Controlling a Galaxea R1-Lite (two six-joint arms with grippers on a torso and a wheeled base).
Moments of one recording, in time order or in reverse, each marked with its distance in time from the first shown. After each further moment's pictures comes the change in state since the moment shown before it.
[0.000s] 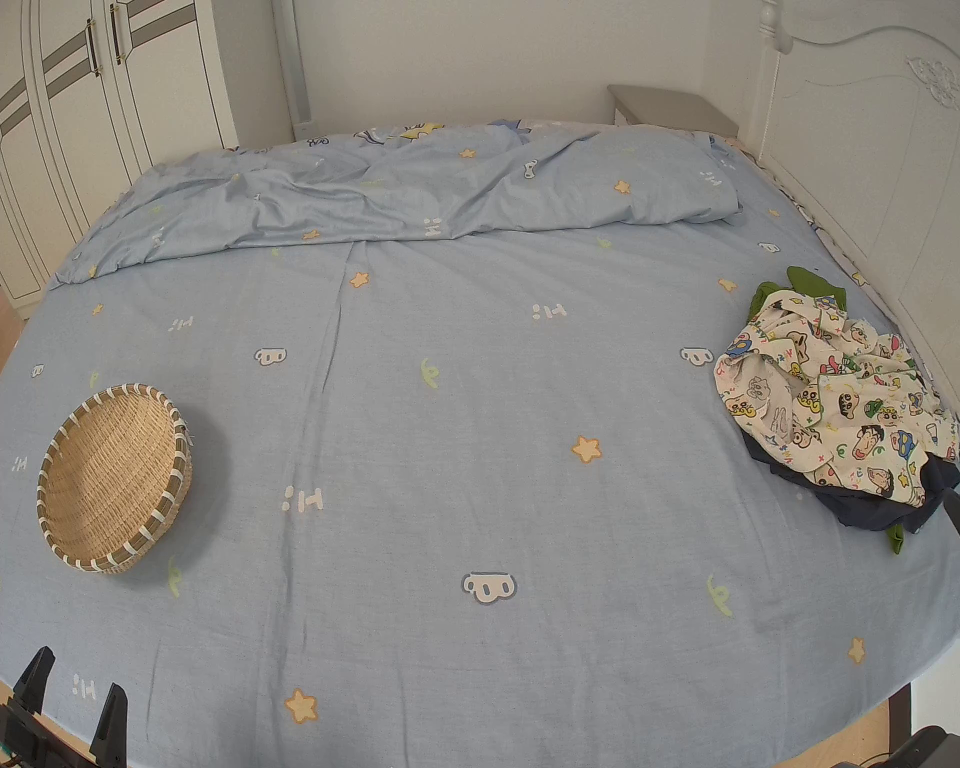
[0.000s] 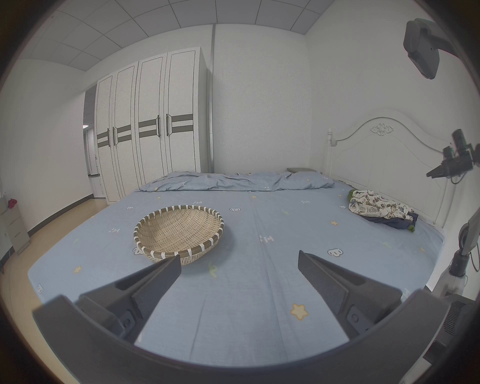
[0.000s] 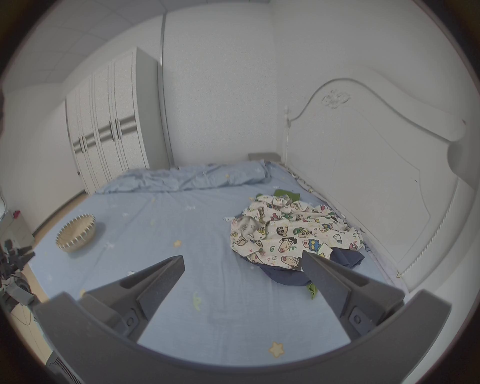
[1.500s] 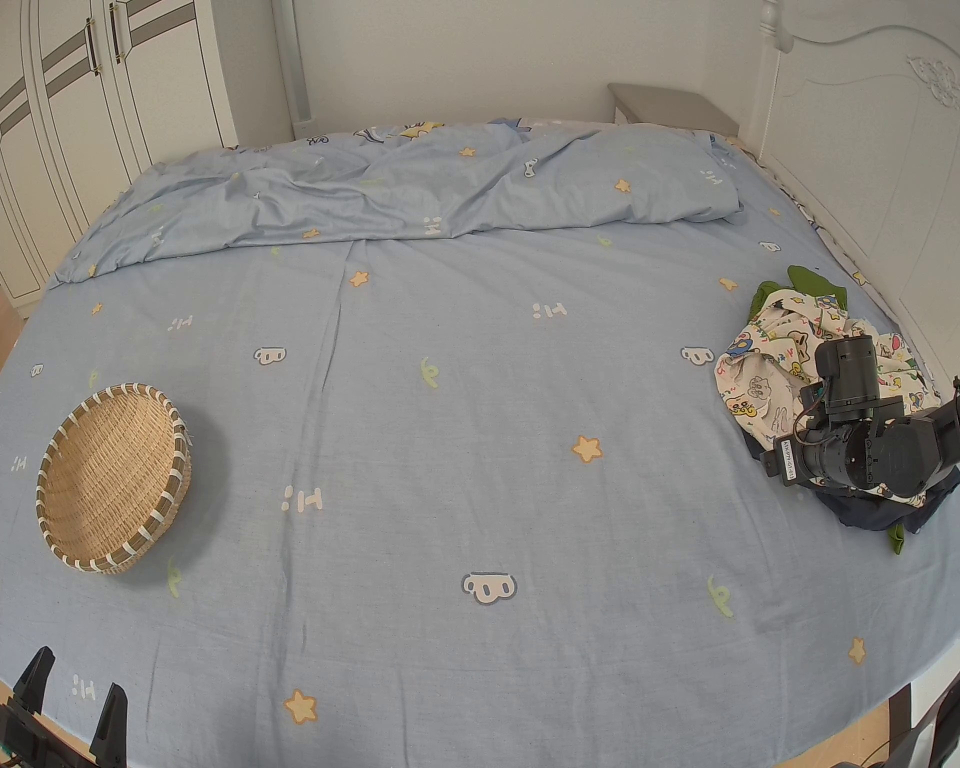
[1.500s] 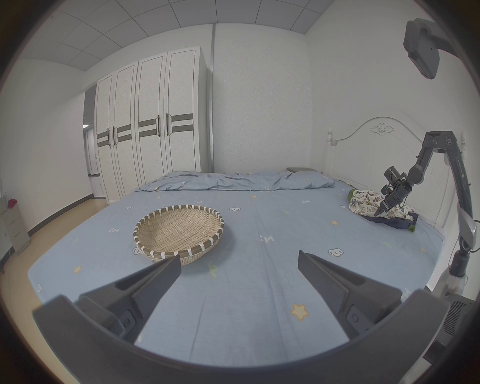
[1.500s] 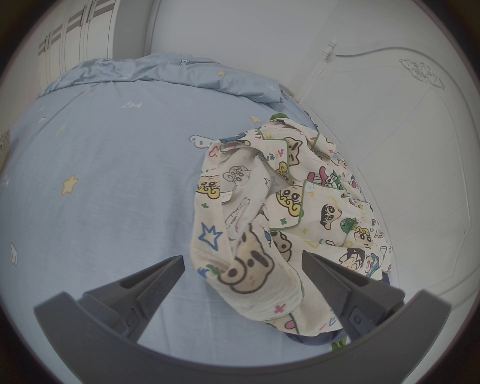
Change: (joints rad) left arm 0.000 0.000 0.000 0.000 0.000 0.000; right arm 0.081 1.226 -0.376 -0.375 -0.332 -0.154
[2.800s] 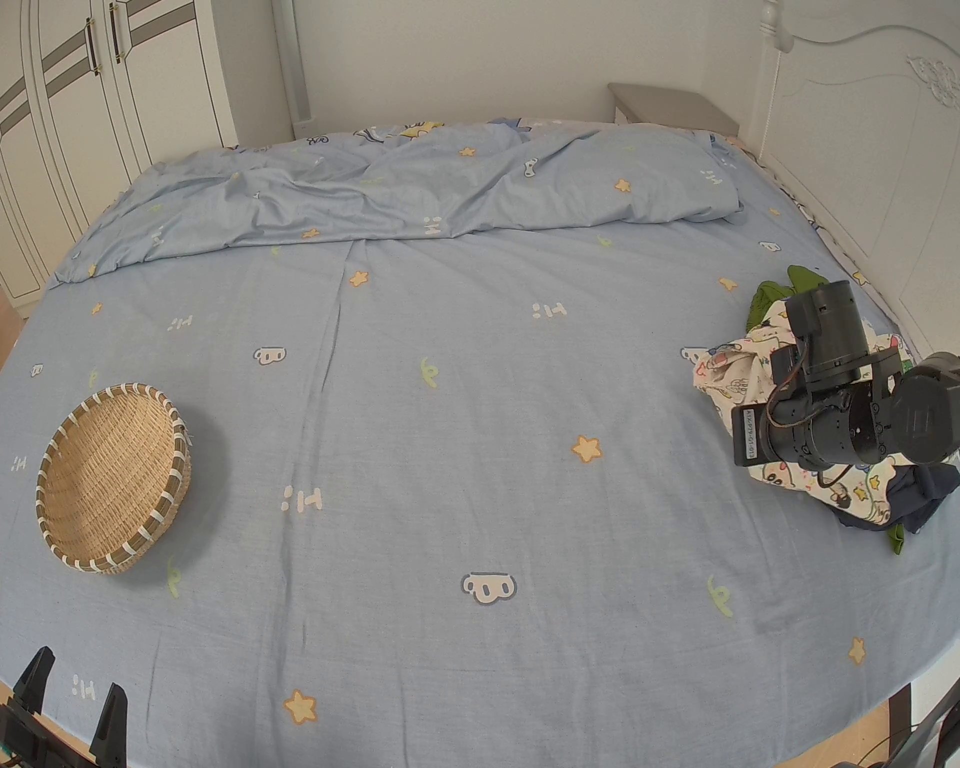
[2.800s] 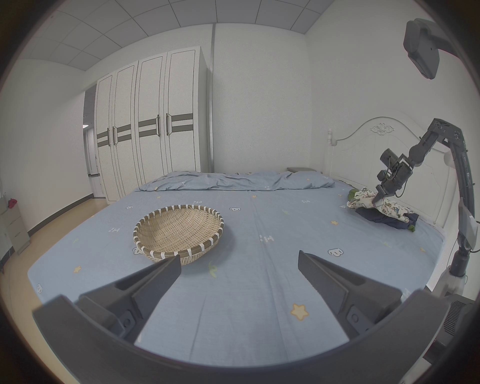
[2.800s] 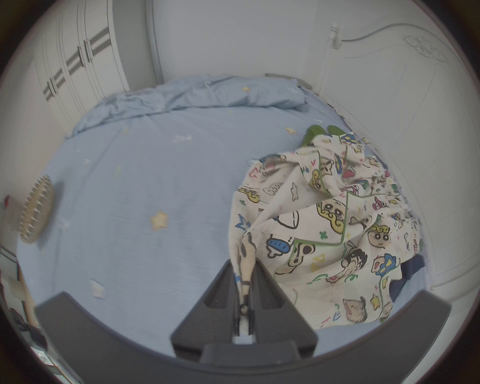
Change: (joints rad) left arm 0.000 0.000 0.000 0.000 0.000 0.000; right arm 0.225 -0.103 -0.183 0.332 0.100 0.305
